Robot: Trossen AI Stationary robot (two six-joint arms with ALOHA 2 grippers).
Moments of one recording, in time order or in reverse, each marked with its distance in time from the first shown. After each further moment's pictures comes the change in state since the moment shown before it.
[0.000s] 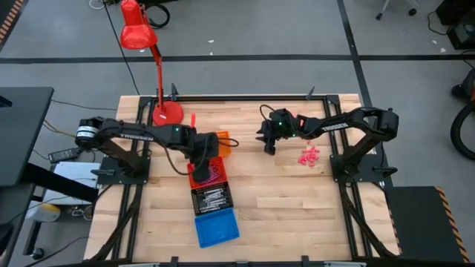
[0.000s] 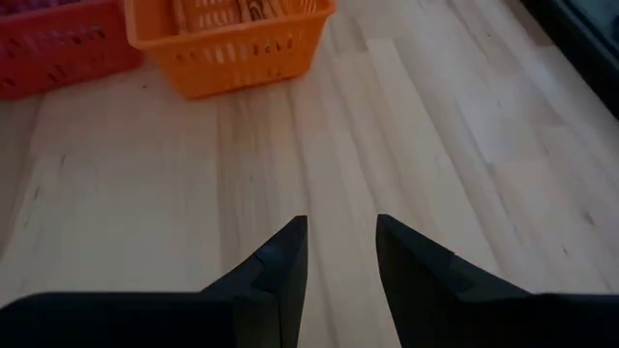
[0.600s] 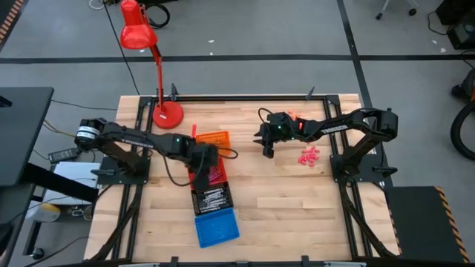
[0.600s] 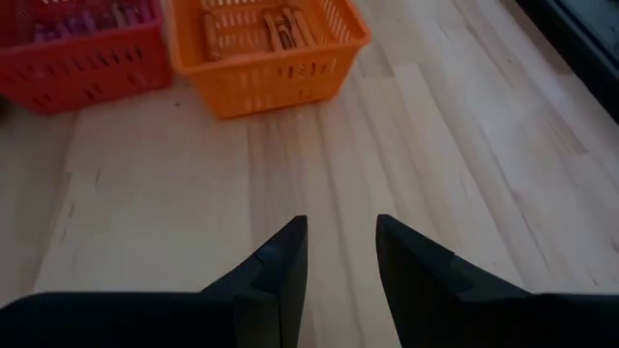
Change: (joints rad) left arm -0.090 0.001 -0.093 0.128 -0.040 -0.027; right arm 0.057 0.002 0.000 0.037 0.031 0.016
